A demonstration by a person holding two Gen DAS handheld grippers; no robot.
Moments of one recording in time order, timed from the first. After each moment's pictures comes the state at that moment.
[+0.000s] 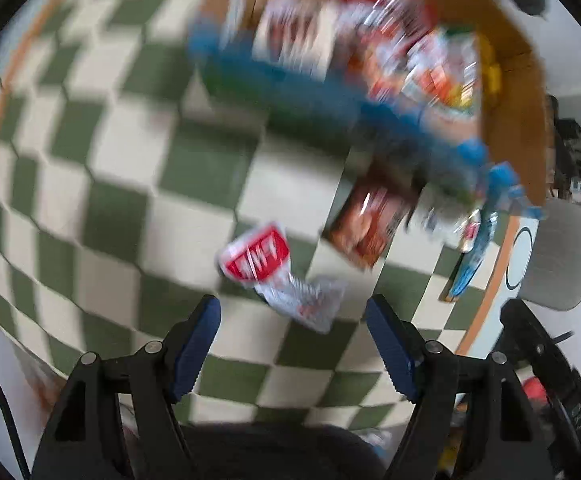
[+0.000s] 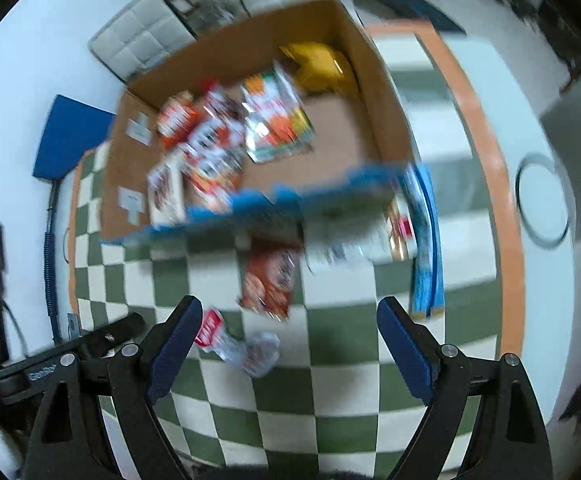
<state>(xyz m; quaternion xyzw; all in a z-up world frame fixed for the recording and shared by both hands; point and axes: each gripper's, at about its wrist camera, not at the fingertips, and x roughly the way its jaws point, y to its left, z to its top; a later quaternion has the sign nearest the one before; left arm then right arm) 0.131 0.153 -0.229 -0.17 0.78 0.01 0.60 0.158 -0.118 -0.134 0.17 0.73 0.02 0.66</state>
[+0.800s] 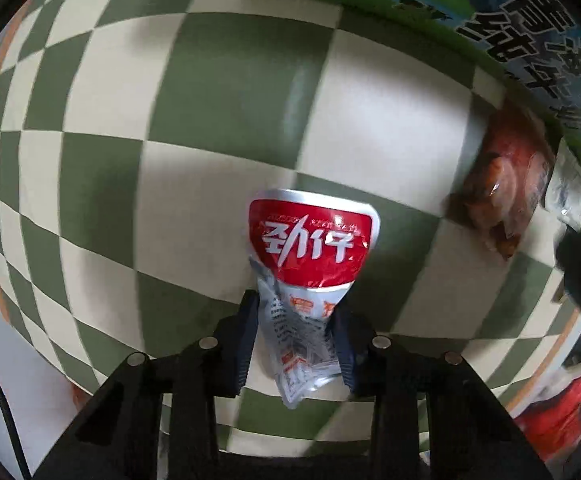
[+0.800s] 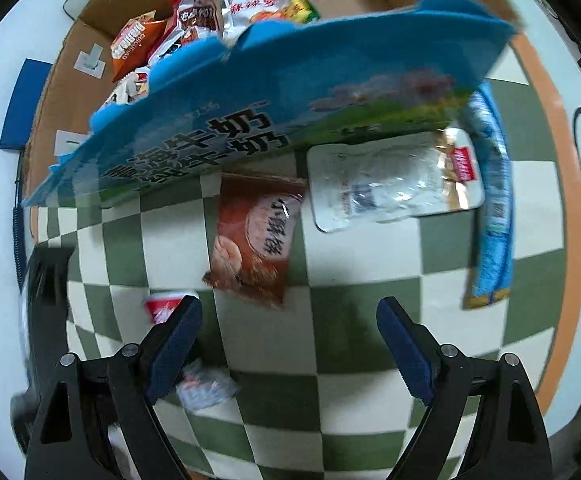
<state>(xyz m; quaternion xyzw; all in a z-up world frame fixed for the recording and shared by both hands) 0.097 0.130 -0.303 -0.05 0.81 0.06 0.58 0.149 -0.065 -0.234 0.15 0.76 0.02 0.63</state>
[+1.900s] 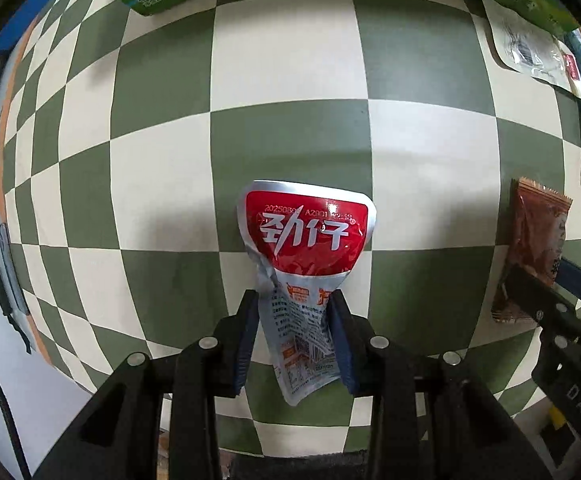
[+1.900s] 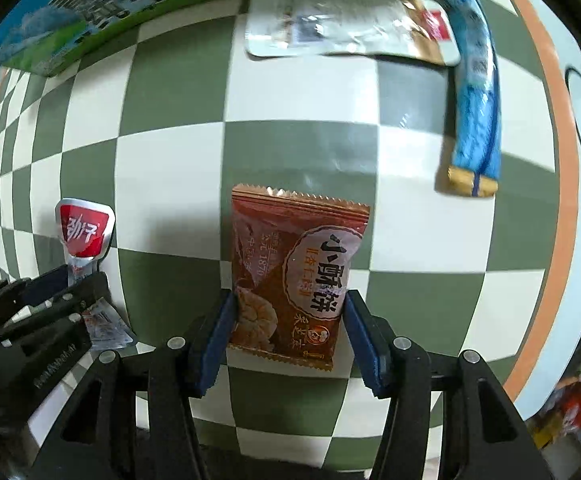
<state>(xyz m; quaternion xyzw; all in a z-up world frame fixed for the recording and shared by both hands) 0.066 0.058 -0.287 0.08 0.79 0.00 0.60 0.068 -0.077 -0.271 0.06 0.82 0.03 0.57</state>
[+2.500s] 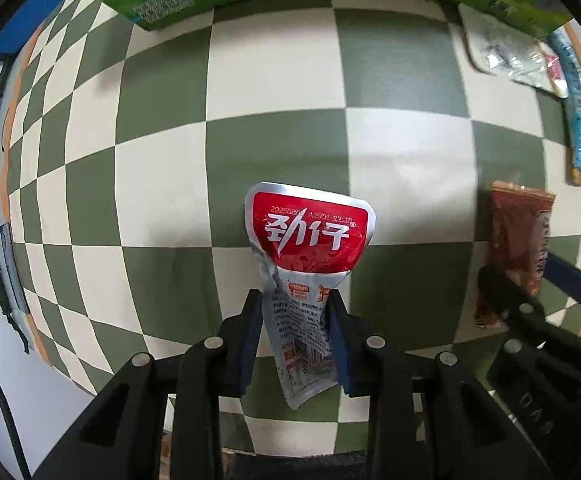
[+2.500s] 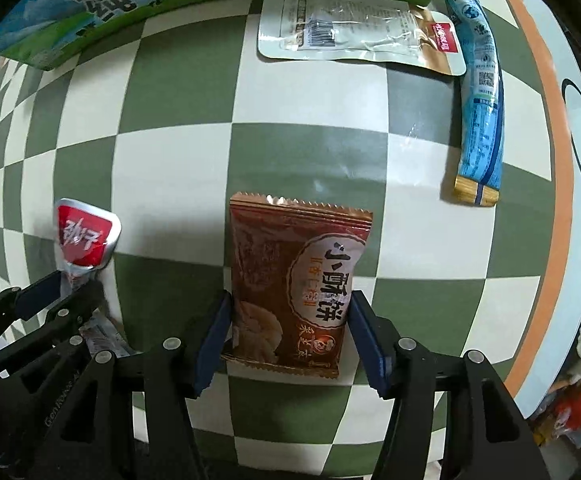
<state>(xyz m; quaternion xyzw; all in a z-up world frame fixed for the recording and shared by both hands) 0.048 0.064 -0.270 0.07 0.78 -0.01 0.62 0.068 -0.036 -0.265 0.02 0.81 0.03 0.59</state>
